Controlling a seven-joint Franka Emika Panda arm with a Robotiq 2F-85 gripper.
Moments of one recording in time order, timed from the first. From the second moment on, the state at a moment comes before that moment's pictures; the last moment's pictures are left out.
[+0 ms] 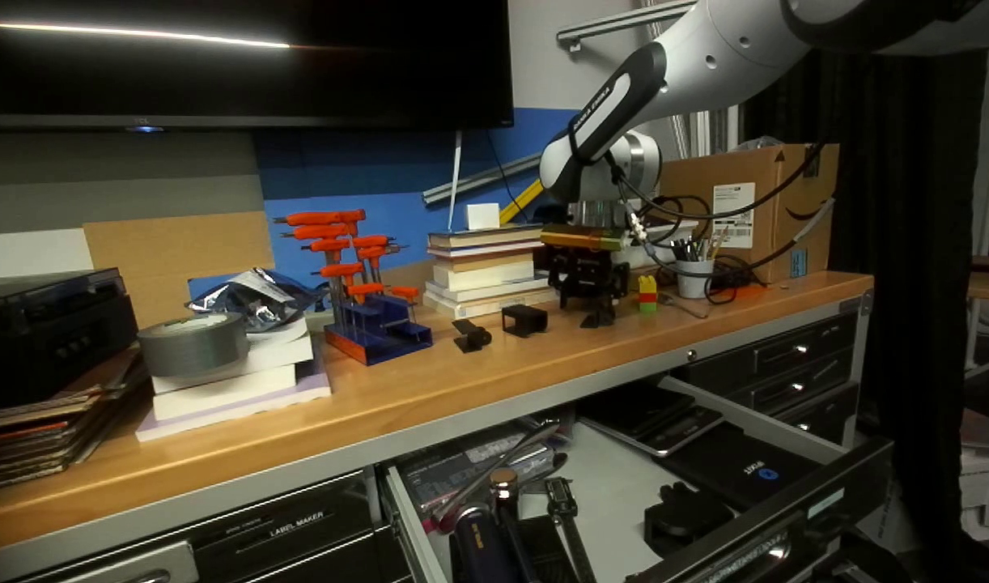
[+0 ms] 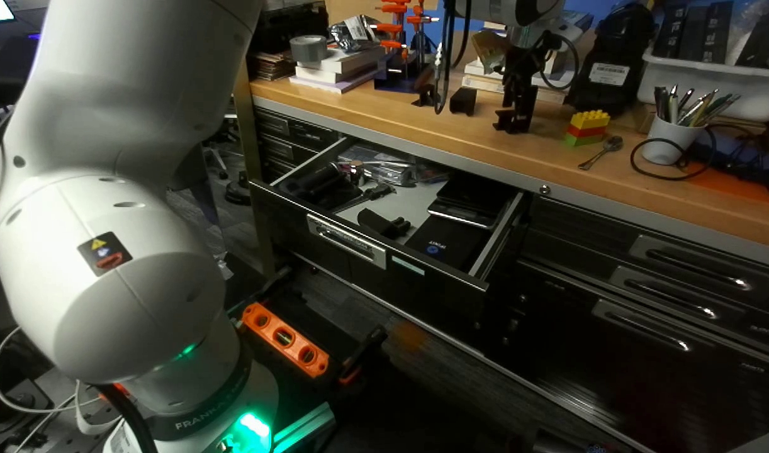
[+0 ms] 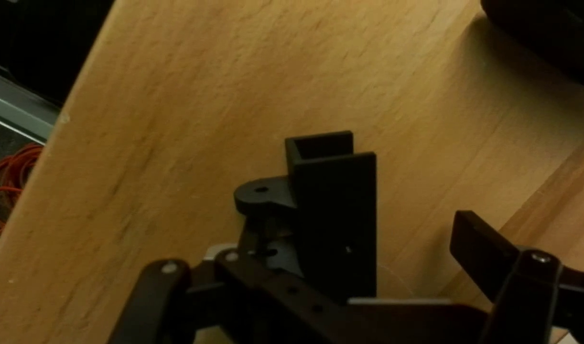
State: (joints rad) arm -0.05 0.67 -0.07 -1.34 0.07 2.14 0.77
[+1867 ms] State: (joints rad) arm -0.01 0.42 -0.04 -1.63 0.06 1.95 0.29
